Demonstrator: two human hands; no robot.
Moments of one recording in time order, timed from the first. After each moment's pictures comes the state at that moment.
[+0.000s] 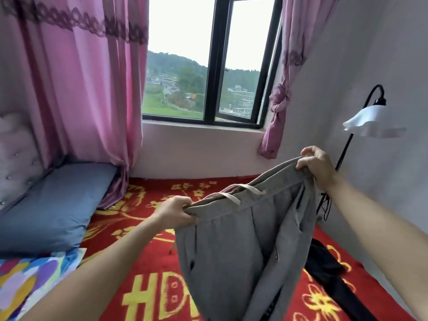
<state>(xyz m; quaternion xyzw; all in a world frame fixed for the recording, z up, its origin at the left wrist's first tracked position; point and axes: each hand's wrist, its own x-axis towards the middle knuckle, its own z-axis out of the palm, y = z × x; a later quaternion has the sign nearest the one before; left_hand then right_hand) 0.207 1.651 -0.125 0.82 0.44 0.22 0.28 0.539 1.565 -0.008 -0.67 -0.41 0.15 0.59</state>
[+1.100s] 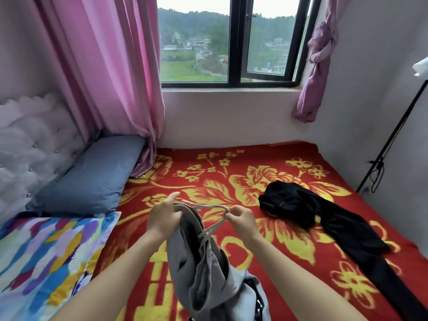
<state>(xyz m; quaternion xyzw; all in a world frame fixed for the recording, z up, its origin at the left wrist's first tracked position) 0.219 1.632 -0.213 0.71 0.62 0.30 0.14 0.419 1.596 -0.245 -0.62 -0.45 0.42 0.49</state>
